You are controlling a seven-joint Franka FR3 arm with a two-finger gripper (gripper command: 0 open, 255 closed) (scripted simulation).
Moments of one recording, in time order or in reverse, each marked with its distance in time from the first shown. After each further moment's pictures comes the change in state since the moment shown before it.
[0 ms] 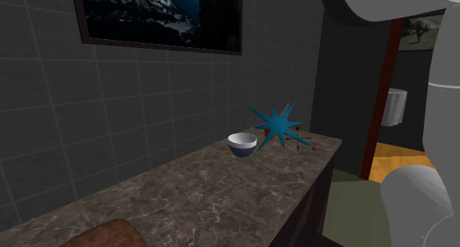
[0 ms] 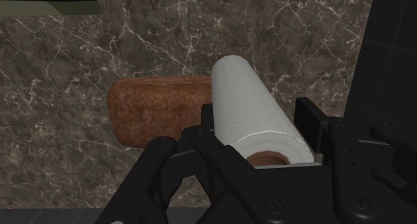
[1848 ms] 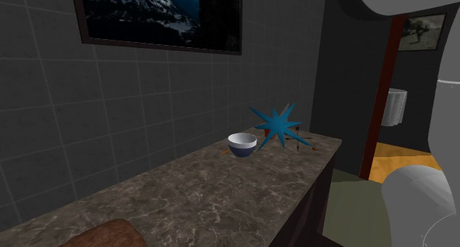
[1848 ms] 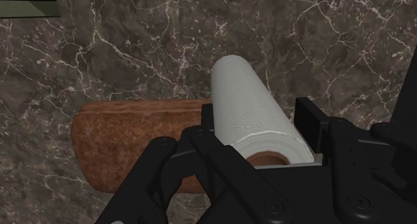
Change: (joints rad) arm -0.021 -0.044 -0.010 -0.432 0.017 0.393 -0.006
